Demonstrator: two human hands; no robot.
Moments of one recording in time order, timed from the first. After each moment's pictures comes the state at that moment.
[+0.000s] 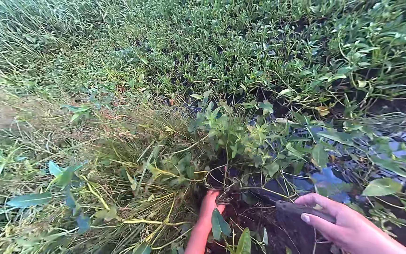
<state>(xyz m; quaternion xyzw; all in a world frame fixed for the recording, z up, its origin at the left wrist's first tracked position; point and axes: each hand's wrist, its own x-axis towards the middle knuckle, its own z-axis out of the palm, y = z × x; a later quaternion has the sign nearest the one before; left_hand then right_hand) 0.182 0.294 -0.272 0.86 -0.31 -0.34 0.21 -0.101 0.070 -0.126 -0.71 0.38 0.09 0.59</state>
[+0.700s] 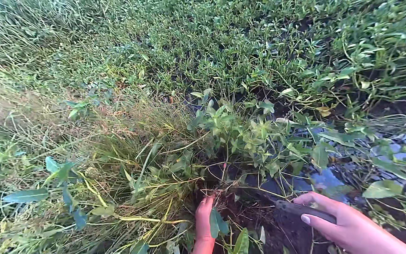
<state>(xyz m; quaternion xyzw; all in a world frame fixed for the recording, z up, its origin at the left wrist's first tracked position) 0.143 0.320 -0.273 0.92 -0.28 -0.13 0.23 -0.099 0.061 -0.120 -0.73 0.35 0.12 0.57</state>
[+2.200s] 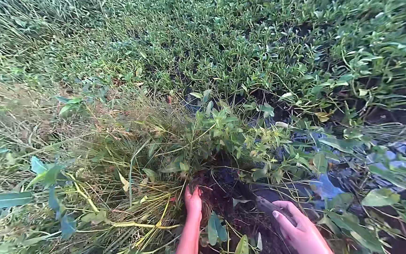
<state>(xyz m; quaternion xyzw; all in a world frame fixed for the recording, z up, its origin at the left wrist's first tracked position) 0.205 0.282 -0.291 0.76 0.07 -0.19 0.62 -0.063 0.129 -0.188 -0.63 0.46 -0.02 0.62</state>
